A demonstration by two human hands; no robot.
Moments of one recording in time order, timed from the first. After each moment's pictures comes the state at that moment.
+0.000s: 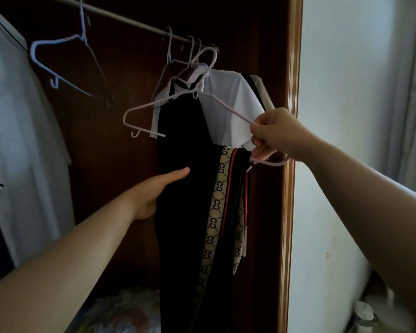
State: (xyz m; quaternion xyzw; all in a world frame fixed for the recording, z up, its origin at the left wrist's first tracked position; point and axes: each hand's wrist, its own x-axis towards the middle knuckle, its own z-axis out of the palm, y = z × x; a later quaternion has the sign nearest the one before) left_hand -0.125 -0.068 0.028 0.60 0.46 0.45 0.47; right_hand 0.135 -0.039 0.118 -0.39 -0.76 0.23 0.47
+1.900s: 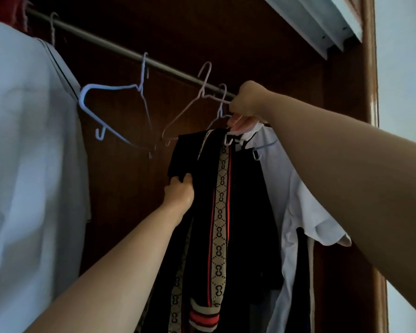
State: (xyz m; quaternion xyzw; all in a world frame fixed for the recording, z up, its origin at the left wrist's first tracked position) left_hand -0.232 0.089 0.127 0.46 0.57 0.66 0.20; right_hand -0.068 0.051 0.310 -0.41 -0.79 0.07 0.45
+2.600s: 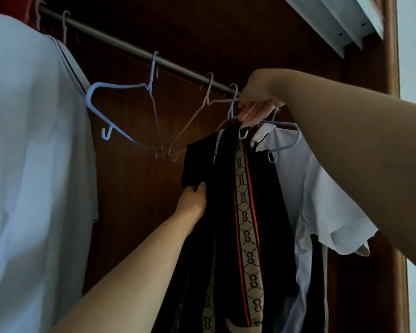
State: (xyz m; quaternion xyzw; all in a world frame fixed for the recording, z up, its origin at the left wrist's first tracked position) left_hand -0.224 0.099 0.115 0.48 0.56 0.64 0.23; right_hand -0.071 0.054 0.334 -0.47 -0.81 0.05 0.35
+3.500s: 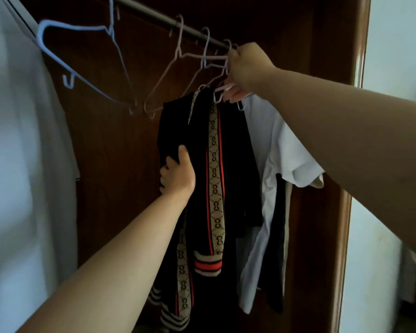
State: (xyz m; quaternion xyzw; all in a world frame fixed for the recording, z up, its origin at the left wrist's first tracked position) left_hand -0.179 0.072 0.067 0.42 0.62 0.64 0.19; right_hand -0.041 0.053 0.253 -0.36 -0.76 0.06 0.54
